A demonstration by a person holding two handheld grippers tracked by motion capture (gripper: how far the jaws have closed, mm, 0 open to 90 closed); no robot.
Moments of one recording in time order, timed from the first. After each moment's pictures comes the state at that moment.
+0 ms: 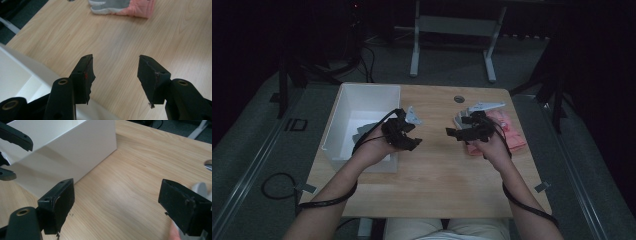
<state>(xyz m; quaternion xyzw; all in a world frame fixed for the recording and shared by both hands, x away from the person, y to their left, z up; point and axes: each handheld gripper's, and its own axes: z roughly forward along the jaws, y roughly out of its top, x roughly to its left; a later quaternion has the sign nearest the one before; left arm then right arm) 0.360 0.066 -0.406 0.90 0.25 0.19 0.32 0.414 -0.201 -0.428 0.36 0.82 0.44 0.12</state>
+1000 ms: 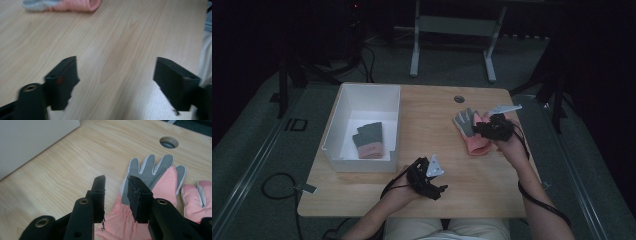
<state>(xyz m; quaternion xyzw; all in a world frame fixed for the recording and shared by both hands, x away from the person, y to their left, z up) 0.292 0.004 -0.519 0.89 0.21 0.14 0.39 0.440 -0.271 -0.456 0.38 0.83 0.38 0.16</state>
